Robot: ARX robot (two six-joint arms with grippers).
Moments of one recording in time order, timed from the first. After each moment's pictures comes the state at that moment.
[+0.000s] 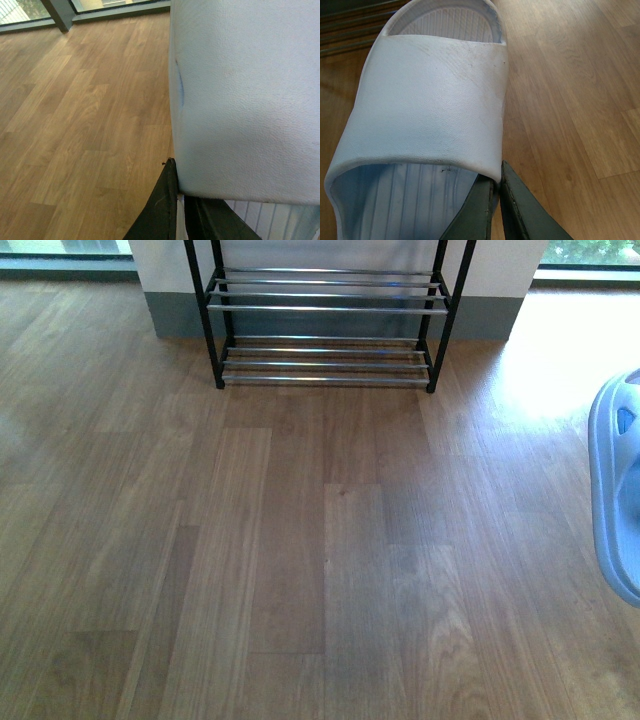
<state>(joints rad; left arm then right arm) 0.32 0.73 0.23 0.17 0.10 0.26 -0.40 1.89 0.45 0.96 -0.09 0.05</state>
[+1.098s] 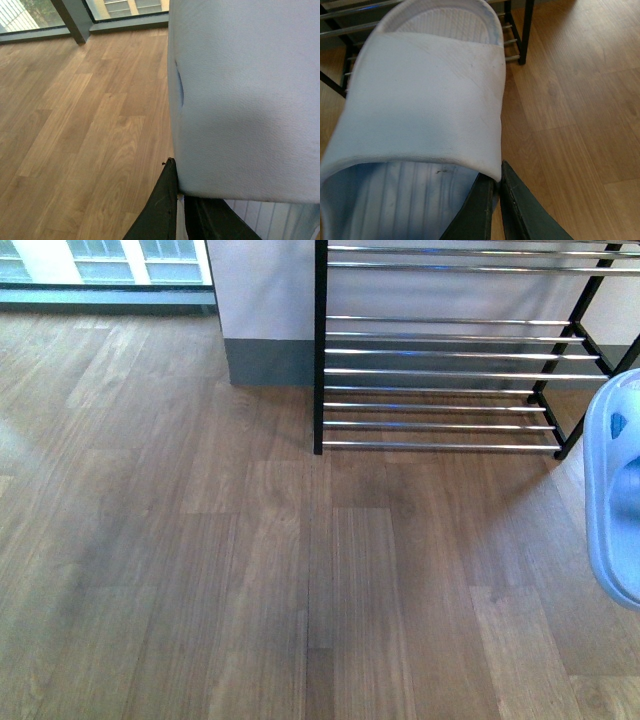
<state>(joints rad) 0.32 0.72 0.22 0.17 0.10 0.26 -0.39 1.89 0.45 0.96 -0.09 0.05</state>
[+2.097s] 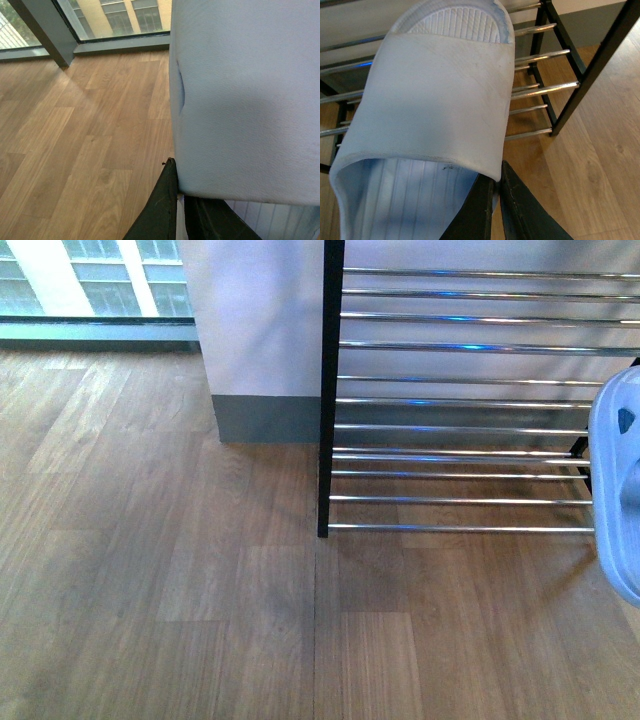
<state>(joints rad) 0.31 0.73 0.22 0.17 0.10 0.26 -0.39 1.89 0.45 0.96 -0.09 0.05</state>
